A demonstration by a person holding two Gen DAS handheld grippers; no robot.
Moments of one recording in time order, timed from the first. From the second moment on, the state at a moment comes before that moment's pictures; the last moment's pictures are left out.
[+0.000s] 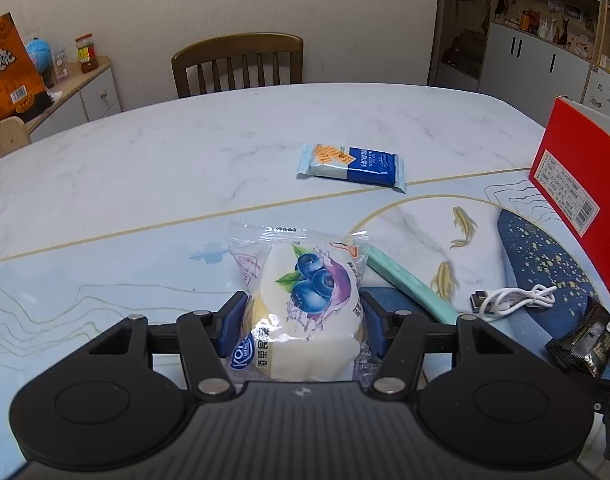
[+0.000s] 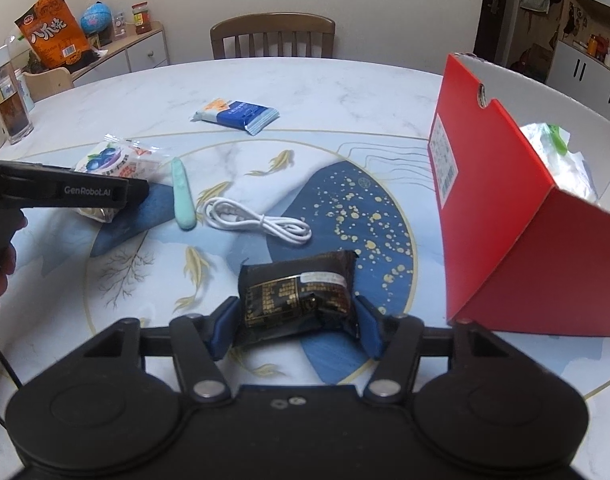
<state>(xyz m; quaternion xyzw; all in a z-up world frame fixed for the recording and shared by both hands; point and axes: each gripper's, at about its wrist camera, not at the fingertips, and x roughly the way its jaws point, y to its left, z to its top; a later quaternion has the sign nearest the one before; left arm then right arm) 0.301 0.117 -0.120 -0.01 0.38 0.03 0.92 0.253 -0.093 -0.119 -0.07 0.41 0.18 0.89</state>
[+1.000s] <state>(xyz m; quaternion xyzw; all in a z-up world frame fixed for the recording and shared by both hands) 0.240 0.093 -0.054 -0.01 0.38 -0.01 0.92 0.233 -0.116 -0.047 -0.06 0.37 0.17 0.91</state>
